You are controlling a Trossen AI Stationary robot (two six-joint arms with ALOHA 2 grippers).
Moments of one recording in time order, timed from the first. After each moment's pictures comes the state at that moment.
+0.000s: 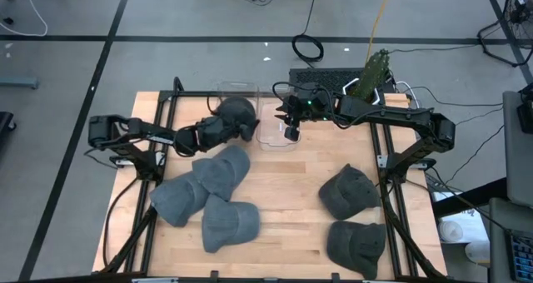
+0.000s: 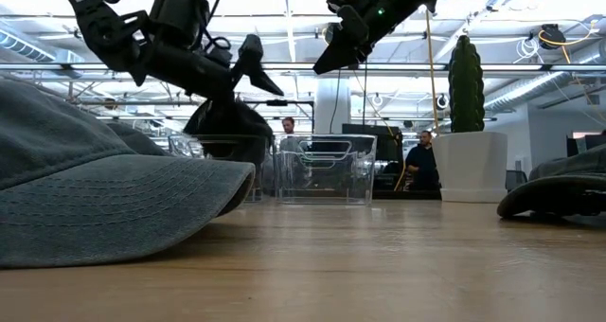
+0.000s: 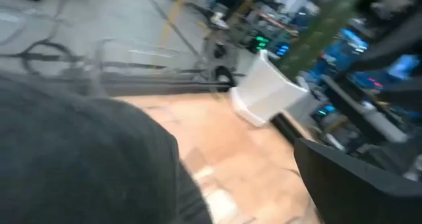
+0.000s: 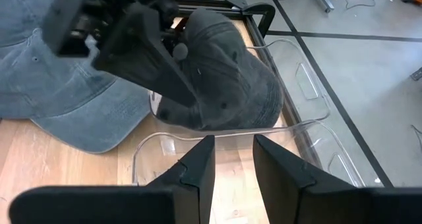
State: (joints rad) left arm 0.24 1.50 0.56 0.76 -0.33 -0.69; right arm -0.32 1.52 1.25 -0.28 0.00 -0.21
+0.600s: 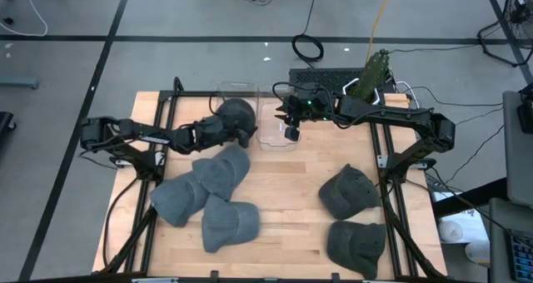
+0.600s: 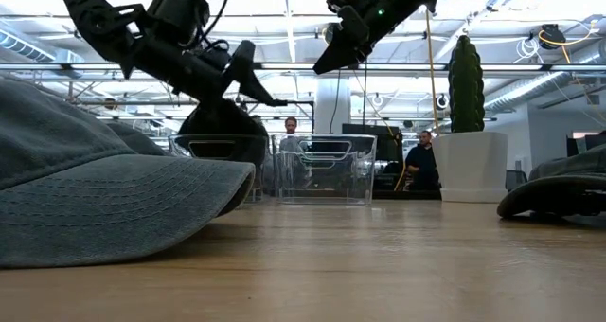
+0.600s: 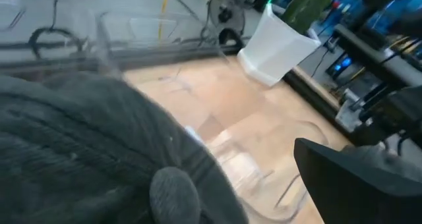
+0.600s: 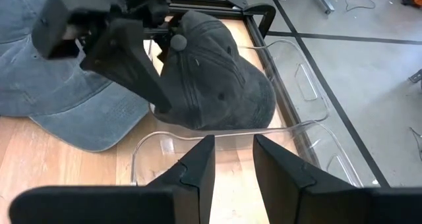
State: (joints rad) left arm 0.24 1.41 0.56 0.53 -0.27 -0.62; right arm -0.32 1.52 1.25 -0.28 0.00 -0.22
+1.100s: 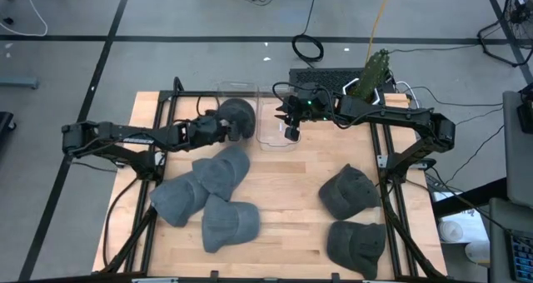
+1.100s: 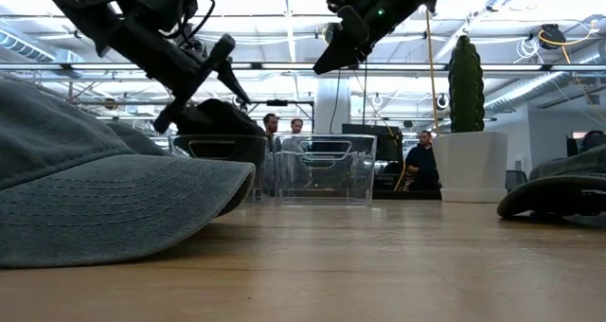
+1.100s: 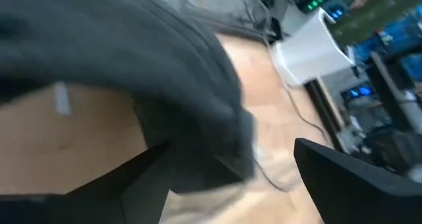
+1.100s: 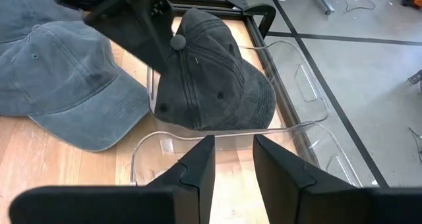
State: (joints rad) left arm 0.24 1.21 0.56 0.16 -0.28 -1.01; right arm -0.32 1.52 1.25 -0.28 0.00 -0.22
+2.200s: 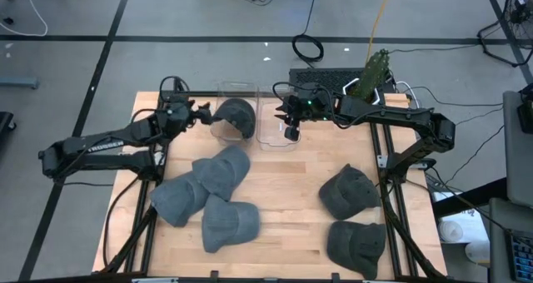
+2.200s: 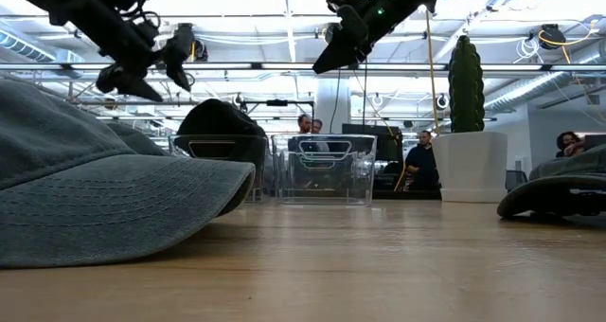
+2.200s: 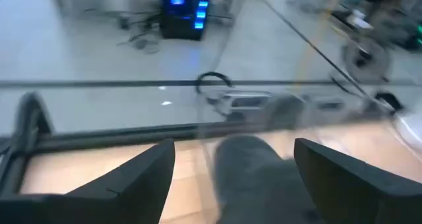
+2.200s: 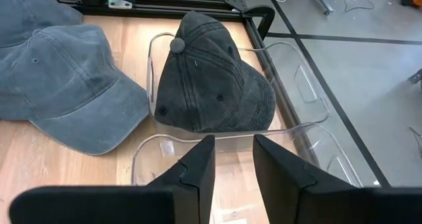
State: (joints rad) left arm 0.42 0.83 0.56 -0.22 -0.66 -0.63; right arm -0.32 1.52 1.25 -0.27 0.00 -0.21
